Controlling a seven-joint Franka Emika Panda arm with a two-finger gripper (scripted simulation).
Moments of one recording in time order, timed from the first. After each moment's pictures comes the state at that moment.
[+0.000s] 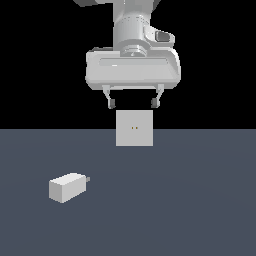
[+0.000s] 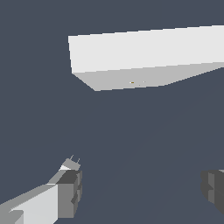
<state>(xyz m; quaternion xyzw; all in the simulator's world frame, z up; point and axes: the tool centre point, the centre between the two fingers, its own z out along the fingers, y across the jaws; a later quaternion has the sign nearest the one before) -0.022 -0.012 0.153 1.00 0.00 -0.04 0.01</state>
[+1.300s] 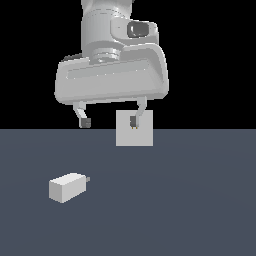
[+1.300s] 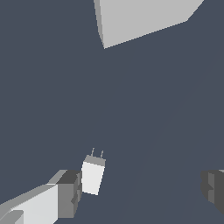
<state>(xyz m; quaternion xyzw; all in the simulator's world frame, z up) -0.075 0.033 0.110 0.99 -0.12 0.00 0.01</state>
